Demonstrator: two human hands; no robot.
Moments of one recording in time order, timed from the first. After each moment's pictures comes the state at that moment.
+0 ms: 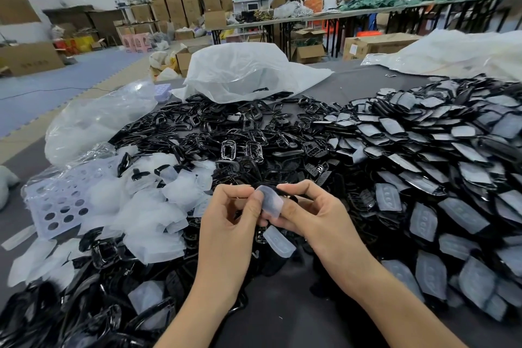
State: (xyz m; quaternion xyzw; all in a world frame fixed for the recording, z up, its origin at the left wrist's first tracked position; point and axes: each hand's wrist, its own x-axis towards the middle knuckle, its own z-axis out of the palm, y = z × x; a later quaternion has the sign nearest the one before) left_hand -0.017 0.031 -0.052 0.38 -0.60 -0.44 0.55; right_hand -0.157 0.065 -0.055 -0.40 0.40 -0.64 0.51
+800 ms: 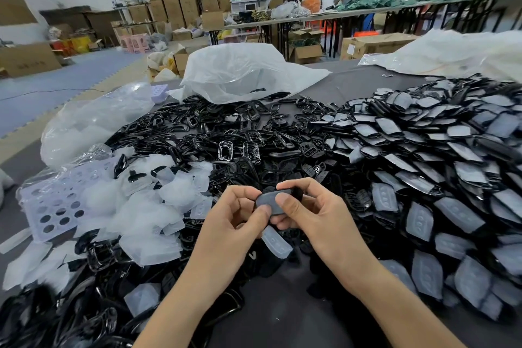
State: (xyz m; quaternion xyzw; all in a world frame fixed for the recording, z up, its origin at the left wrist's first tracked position) left_hand -0.008 0.025 -0.048 0.37 -0.66 -0.48 0.44; right_hand -0.164 0.065 -0.053 -0.45 0.45 -0.63 0.45
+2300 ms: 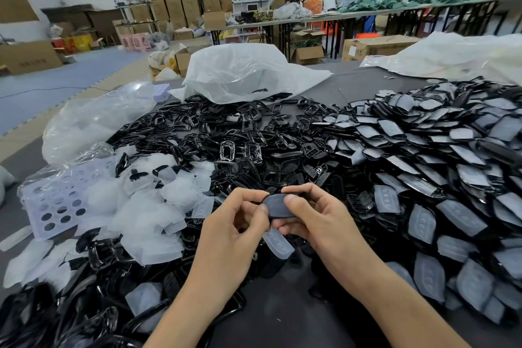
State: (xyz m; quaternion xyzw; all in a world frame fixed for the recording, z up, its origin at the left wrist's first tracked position) left_hand -0.008 0.028 -0.052 0.38 -0.71 -0.38 0.45; right_hand -0.163 0.059 -0.057 -0.37 0.41 -0.64 0.53
